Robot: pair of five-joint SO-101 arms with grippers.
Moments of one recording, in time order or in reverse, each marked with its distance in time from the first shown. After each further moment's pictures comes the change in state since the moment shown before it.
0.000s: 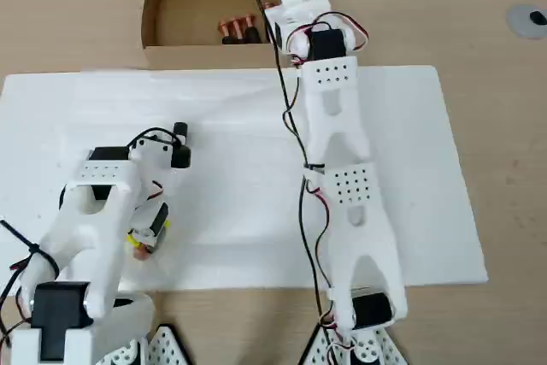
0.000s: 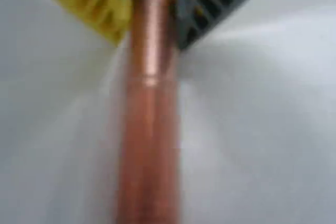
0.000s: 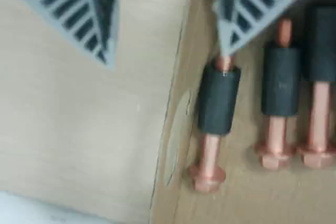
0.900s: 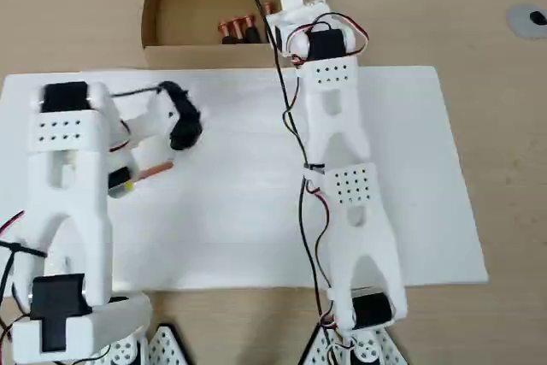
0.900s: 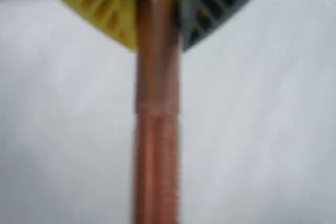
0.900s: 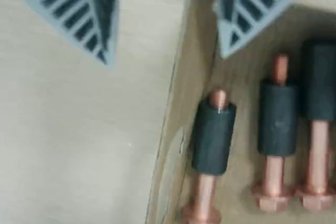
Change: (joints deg) left arm -5.5 1.0 -35.6 25.9 -54.9; right arm 0.0 0.0 0.0 4.4 -0.4
